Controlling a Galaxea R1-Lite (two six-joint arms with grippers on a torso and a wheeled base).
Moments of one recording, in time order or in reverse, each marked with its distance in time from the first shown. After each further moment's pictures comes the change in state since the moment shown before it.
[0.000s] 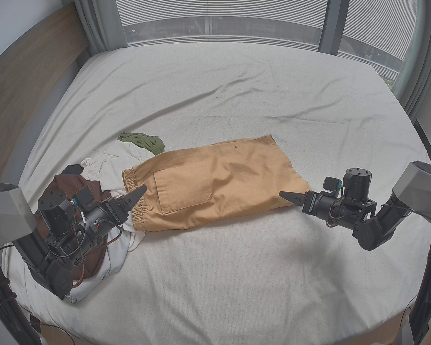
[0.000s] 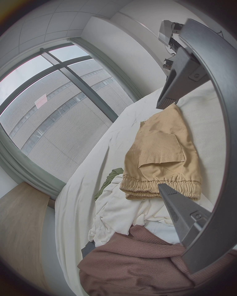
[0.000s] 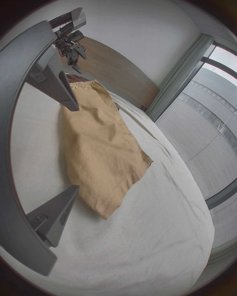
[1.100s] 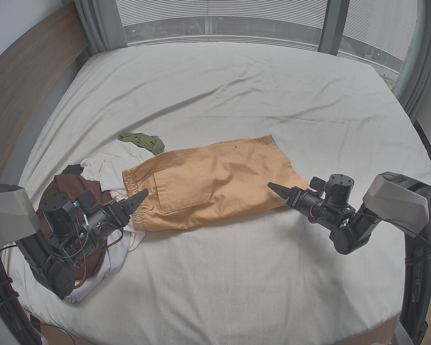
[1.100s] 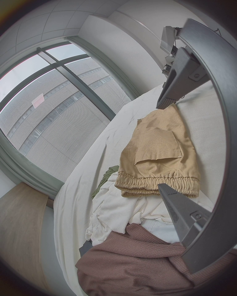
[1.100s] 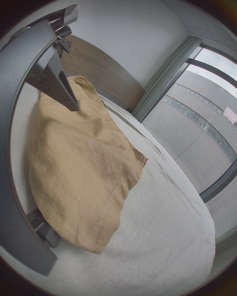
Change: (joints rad) left arm 0.000 0.021 -0.001 0.000 0.001 0.007; right arm 0.046 0.225 -0.167 -0.247 -0.069 0.136
